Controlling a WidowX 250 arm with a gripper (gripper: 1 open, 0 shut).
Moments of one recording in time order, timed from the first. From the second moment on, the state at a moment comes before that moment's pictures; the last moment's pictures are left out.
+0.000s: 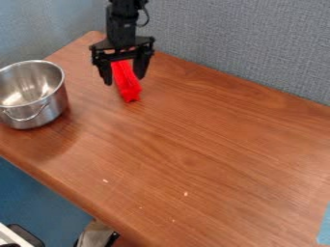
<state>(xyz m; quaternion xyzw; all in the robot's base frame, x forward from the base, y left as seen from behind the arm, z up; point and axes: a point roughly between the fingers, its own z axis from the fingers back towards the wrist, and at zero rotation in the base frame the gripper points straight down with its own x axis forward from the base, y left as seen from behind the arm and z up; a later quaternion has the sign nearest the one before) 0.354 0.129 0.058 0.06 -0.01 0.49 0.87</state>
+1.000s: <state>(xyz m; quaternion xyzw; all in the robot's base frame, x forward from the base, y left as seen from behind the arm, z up) 0.361 0.184 0.057 0.02 0.05 0.51 0.86</state>
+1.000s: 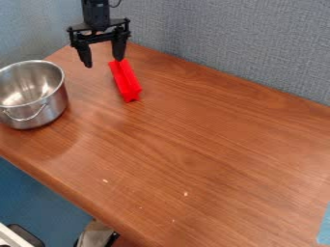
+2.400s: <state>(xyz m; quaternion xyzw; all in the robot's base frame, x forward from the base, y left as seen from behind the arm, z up) 0.362 0.147 0.076 -0.01 0.14 0.50 0.86</state>
